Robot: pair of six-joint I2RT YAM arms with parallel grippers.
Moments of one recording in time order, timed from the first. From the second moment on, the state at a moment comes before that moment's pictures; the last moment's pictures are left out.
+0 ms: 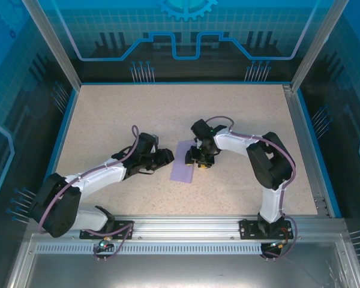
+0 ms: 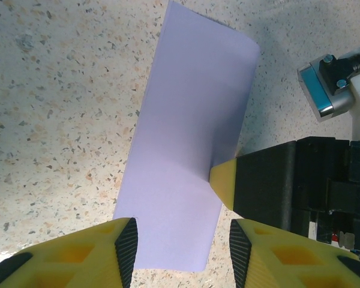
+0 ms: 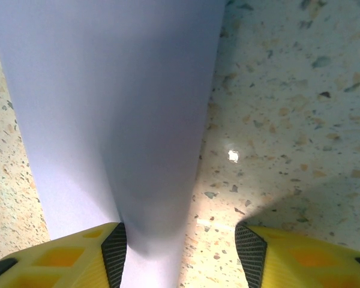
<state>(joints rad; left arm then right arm) -0.53 1.34 0.67 -0.15 0.23 -0.95 0.60 1.92 1.22 -0.68 -0.31 0.69</state>
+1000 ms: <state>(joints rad) -0.53 1.62 0.80 -0.06 0.36 -0.95 0.60 1.95 1.26 -0.74 -0.30 0.68</state>
